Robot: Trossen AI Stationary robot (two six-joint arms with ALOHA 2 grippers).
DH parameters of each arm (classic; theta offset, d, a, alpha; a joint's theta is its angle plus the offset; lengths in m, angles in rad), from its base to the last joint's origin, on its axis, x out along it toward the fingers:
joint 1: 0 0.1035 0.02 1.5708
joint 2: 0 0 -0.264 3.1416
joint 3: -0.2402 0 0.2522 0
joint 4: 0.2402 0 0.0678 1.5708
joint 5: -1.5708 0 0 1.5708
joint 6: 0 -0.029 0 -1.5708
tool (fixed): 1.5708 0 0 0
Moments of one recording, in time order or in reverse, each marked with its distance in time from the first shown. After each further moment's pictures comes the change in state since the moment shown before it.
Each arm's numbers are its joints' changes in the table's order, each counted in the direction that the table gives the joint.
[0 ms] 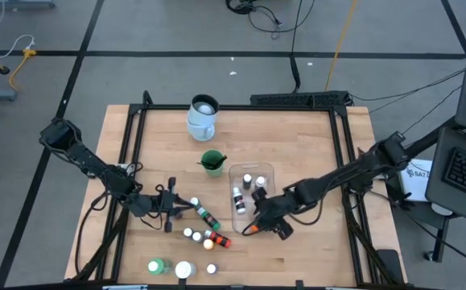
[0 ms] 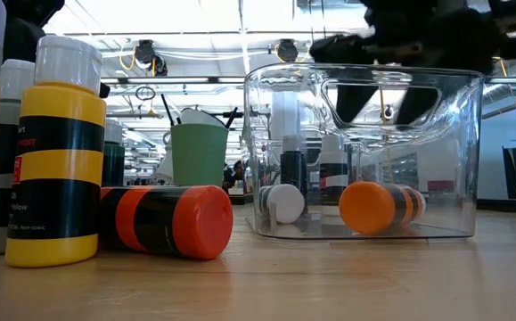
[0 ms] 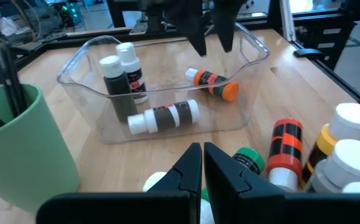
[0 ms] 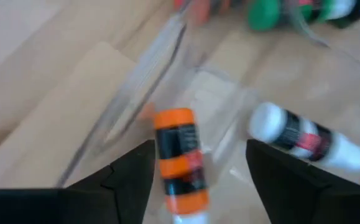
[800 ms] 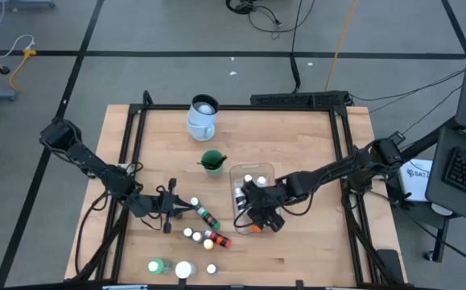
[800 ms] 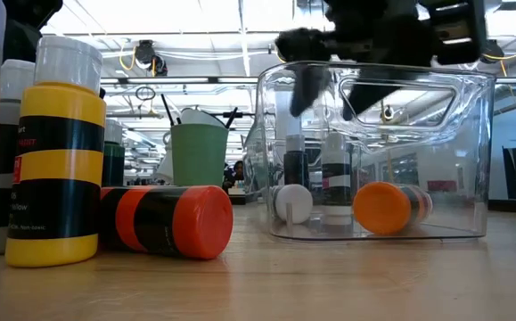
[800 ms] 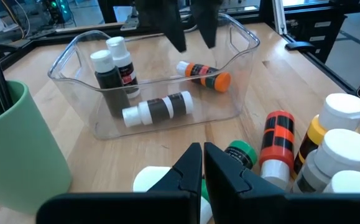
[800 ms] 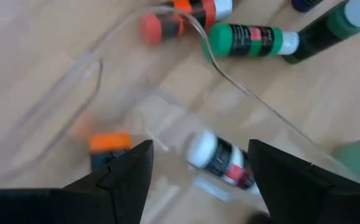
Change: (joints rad) left arm 0.000 0.000 0.000 0.018 -0.033 -0.002; right arm -0.087 -0.056 -0.096 0.002 0.047 0.167
